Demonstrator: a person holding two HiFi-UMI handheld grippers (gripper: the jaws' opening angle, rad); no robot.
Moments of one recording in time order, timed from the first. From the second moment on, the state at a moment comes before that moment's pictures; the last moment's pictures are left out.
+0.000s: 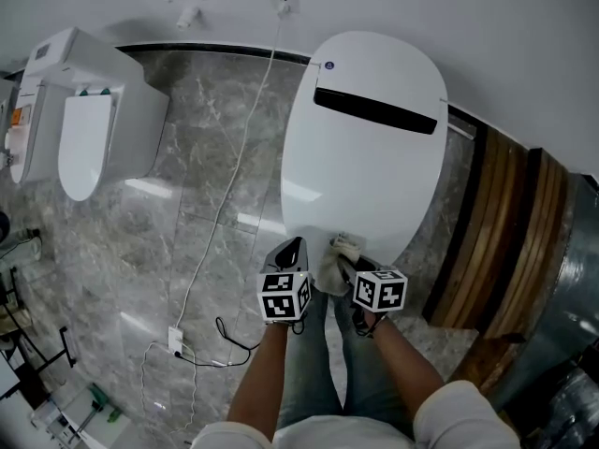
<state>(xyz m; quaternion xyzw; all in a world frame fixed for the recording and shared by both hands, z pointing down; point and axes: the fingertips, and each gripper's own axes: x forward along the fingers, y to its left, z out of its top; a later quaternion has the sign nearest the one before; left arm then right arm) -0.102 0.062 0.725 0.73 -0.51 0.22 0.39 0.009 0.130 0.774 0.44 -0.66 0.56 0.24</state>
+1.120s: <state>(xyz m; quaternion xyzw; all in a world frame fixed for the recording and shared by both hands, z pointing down) -0.047 0.034 0.561 0.79 -0.48 0.25 0.29 0.142 0.098 0.652 0.58 -0.60 0.51 0.23</state>
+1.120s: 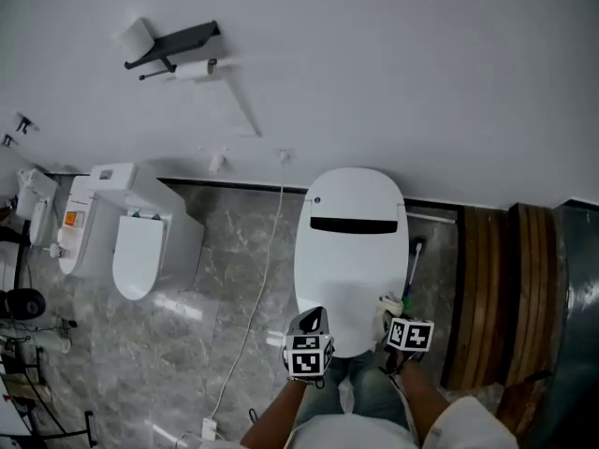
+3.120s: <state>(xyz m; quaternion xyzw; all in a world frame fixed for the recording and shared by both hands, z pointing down) -0.014 -0.043 0.360 0.83 -0.50 0.15 0.19 0.087 -0.016 0.406 0.59 -0.71 0.36 0.15</state>
